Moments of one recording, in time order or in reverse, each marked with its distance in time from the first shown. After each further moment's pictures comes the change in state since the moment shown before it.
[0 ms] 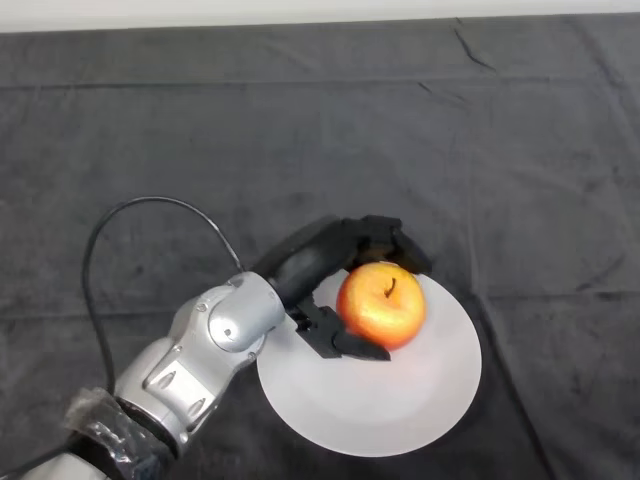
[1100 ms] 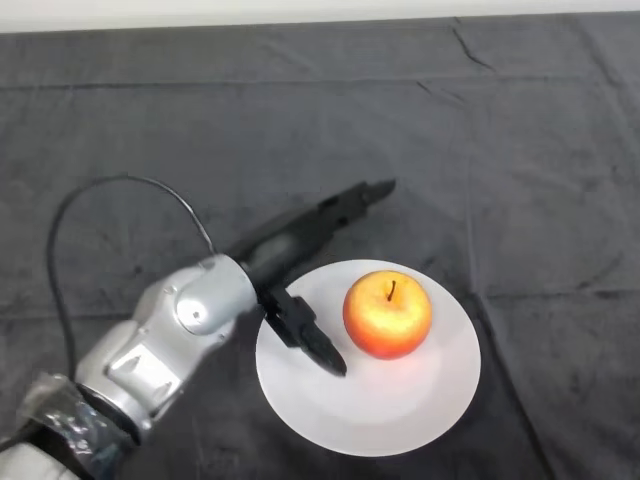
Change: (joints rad) left arm 0.011 0.220 0.152 -0.245 -0.080 0.067 -0.056; right arm 0.000 0.000 0.000 0.000 0.000 0.000 0.000
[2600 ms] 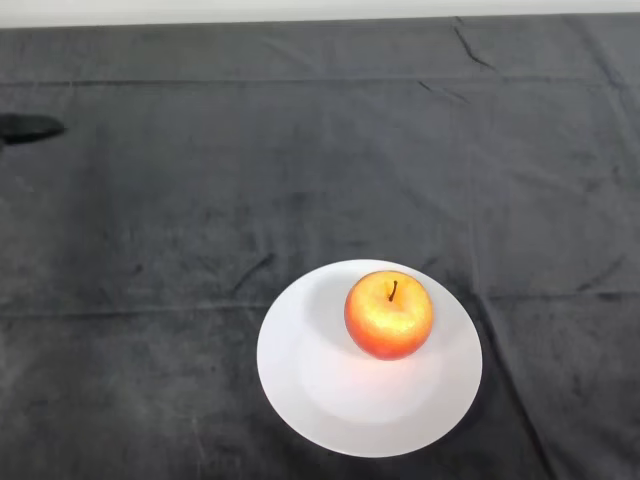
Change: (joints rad) left arm 0.096 0.126 0.764 0.114 -0.083 -0.086 0.501; right arm 0.000 0.000 0.002 -0.001 0.000 0.000 0.000
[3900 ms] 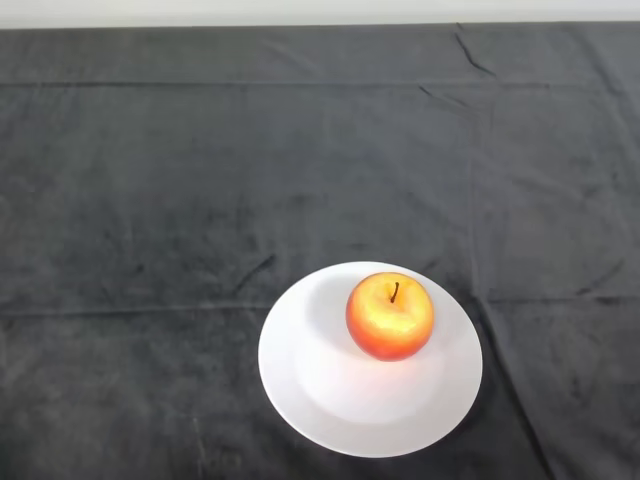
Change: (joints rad) left arm 0.110 0.021 0.281 0.098 -0.031 -0.130 0.183; right arm 0.000 0.000 0.001 0.000 0.000 0.000 0.000
